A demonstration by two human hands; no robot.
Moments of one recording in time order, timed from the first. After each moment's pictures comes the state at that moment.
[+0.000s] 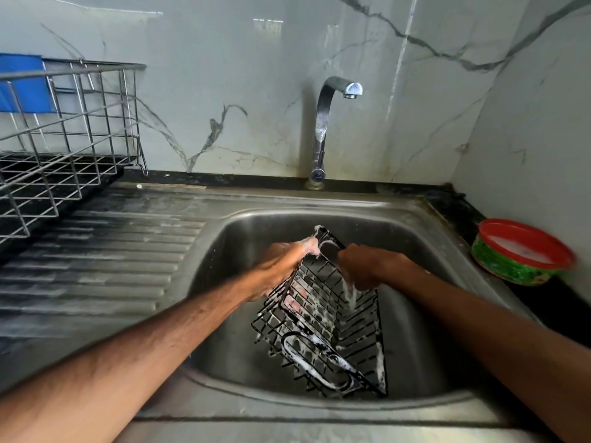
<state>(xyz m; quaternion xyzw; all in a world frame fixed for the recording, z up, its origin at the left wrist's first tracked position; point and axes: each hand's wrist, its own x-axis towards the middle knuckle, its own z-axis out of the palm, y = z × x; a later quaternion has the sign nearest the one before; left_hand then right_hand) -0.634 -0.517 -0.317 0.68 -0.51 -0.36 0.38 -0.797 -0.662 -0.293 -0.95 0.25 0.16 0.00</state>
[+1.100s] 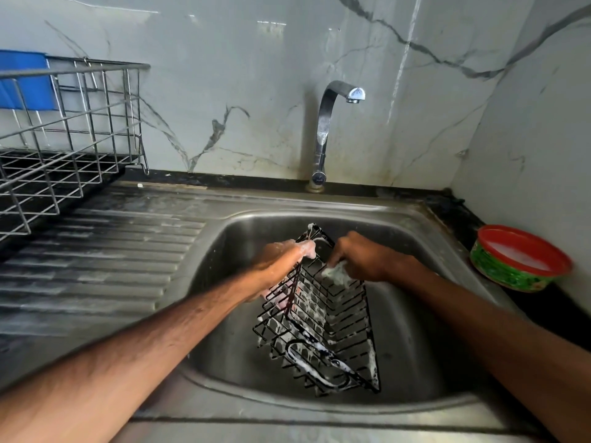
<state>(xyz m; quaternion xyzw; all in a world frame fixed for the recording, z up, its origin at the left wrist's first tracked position) -0.649 -0.516 -0.297 0.74 -0.45 -0.32 0.38 -0.798 -0.681 -0.292 -0.99 0.15 -0.01 0.09</state>
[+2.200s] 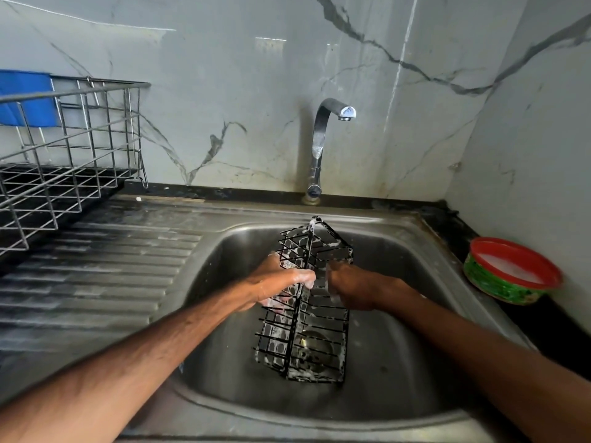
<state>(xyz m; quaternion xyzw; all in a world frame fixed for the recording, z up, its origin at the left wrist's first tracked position) -0.648 -0.517 -0.289 0.75 -0.41 -0.38 0.35 -0.799 -0.675 -0.317 -0.98 0.16 0.10 -0.04</state>
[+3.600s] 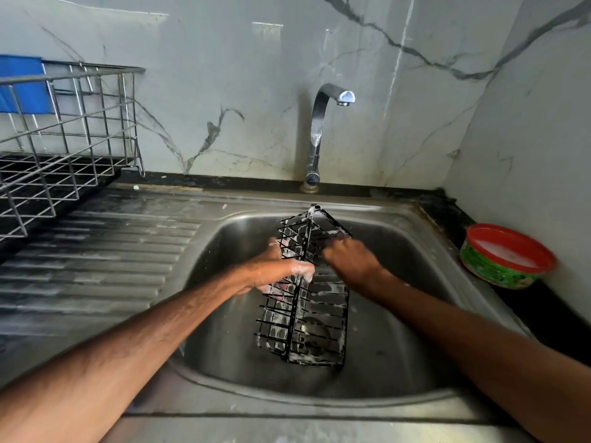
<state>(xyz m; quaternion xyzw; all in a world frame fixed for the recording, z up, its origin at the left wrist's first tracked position) -0.646 -0.518 -0.285 0.75 -0.46 -0.38 0.28 -0.793 -0.658 -0.317 -0.95 0.22 -0.01 -0.22</state>
